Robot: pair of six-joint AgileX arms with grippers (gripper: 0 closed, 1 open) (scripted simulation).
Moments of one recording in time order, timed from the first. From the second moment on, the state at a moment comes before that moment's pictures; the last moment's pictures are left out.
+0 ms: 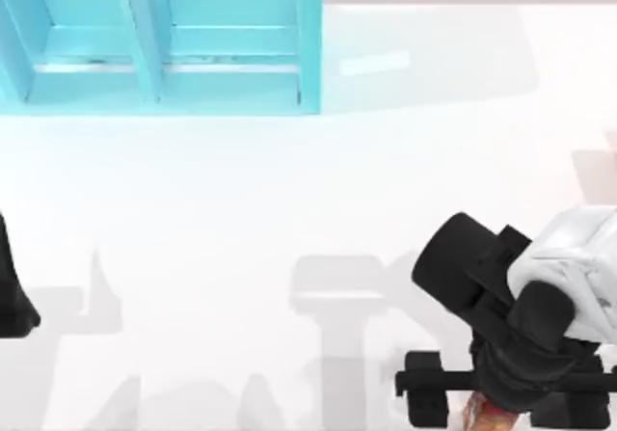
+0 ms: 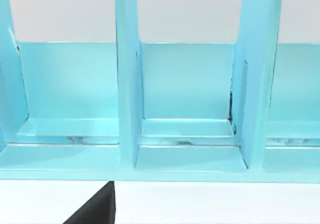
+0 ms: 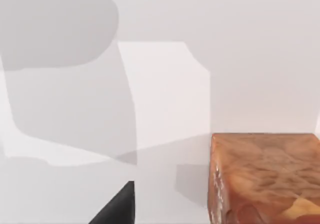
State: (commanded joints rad) left arm 0.00 0.00 0.00 0.00 0.00 0.00; right arm 0.80 1.63 0.82 -0.76 0.00 0.82
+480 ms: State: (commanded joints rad) left arm 0.00 0.00 0.00 0.00 0.00 0.00; right arm 0.80 1.63 0.83 -0.77 0.00 0.82
